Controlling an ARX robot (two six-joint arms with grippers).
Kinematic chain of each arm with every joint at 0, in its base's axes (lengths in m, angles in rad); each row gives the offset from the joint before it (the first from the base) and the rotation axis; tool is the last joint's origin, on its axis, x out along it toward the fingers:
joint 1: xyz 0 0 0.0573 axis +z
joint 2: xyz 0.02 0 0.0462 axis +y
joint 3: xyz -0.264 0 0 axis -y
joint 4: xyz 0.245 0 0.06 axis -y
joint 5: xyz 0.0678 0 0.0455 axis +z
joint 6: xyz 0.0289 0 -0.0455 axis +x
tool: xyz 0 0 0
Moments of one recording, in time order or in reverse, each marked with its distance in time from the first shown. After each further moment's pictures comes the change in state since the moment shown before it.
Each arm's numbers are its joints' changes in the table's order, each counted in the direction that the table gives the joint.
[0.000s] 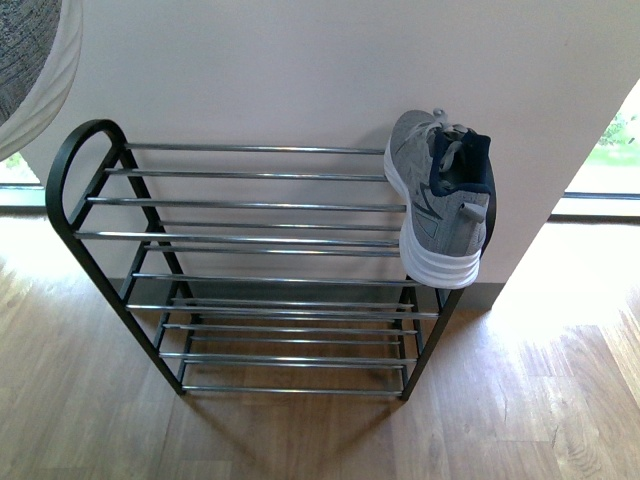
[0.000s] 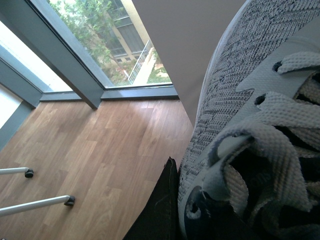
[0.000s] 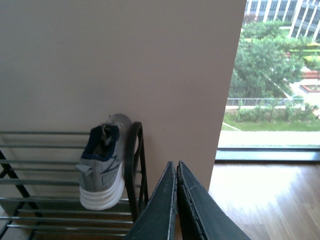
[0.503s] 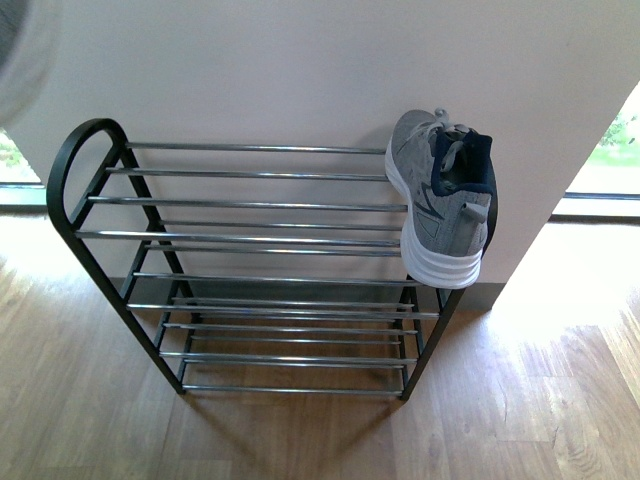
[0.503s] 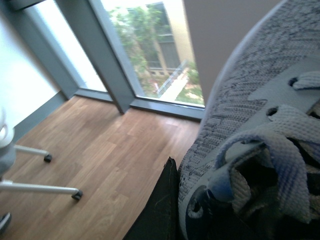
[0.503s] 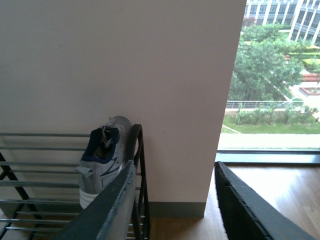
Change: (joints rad) left arm -0.048 0.039 0.011 0.117 0.333 -0.221; right arm 0.000 -0.004 0.000 -0.002 -0.002 -0.002
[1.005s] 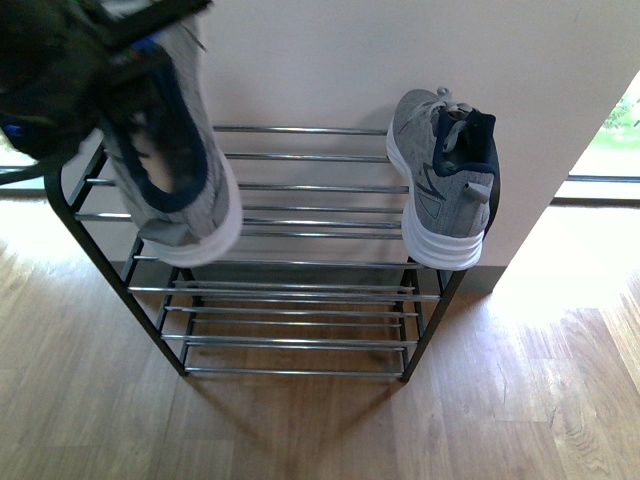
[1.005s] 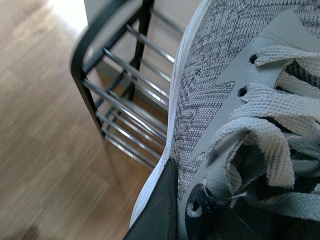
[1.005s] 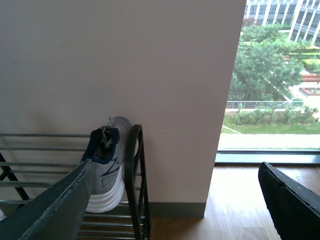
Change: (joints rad) left arm 0.063 0.727 0.631 -0.394 -0.671 -0.687; right arm 0.000 -0.001 0.000 0.000 0.002 0.000
